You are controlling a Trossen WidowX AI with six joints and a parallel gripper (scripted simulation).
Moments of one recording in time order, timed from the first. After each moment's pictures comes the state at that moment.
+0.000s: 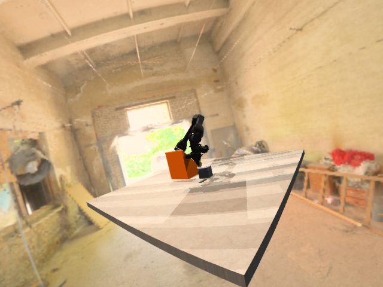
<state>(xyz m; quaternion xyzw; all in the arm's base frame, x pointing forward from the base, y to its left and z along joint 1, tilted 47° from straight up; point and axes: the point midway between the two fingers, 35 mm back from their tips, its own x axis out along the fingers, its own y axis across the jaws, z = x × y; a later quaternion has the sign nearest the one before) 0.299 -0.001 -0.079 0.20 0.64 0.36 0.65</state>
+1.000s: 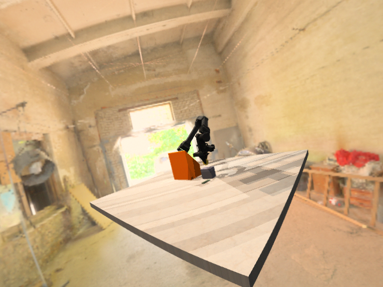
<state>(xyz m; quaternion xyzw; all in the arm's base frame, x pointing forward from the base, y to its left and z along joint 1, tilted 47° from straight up) 0.269 0.047 -0.026 0.20 0.64 0.36 0.65</state>
